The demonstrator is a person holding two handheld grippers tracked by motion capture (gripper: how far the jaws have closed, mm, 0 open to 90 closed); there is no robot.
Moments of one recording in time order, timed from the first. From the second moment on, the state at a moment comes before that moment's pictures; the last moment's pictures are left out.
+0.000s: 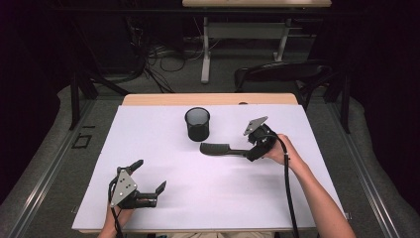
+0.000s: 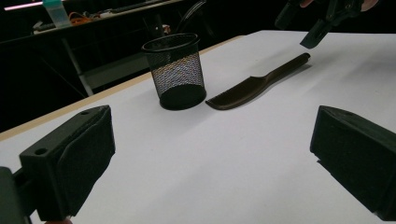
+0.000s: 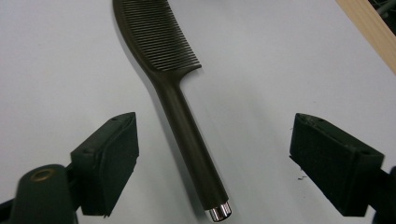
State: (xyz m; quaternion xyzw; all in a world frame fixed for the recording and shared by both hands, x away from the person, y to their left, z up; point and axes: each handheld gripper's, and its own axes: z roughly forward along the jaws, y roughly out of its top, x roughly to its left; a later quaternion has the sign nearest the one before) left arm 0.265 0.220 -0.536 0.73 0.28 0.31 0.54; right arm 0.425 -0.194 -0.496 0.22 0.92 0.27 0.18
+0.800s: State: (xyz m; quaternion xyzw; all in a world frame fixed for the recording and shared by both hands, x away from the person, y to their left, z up) left arm 0.265 0.220 -0.536 0.73 0.28 0.31 0.54; right arm 0.432 -0.155 -0.499 0.13 0.96 0.20 0.15
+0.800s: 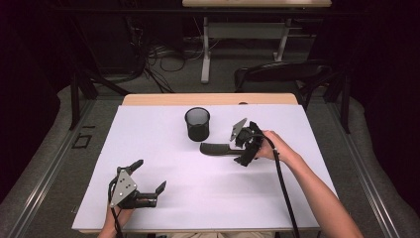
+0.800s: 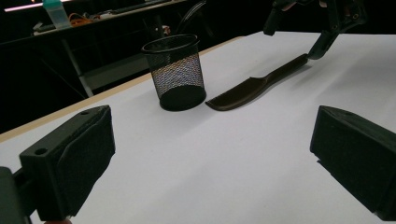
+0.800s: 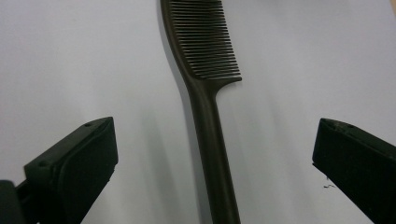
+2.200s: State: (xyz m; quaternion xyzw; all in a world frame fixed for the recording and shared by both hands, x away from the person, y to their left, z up) left arm 0.265 0.218 -0.536 0.74 0.27 0.32 0.53; right arm 0.452 -0.128 -0.519 0.06 0.99 0.10 0.12
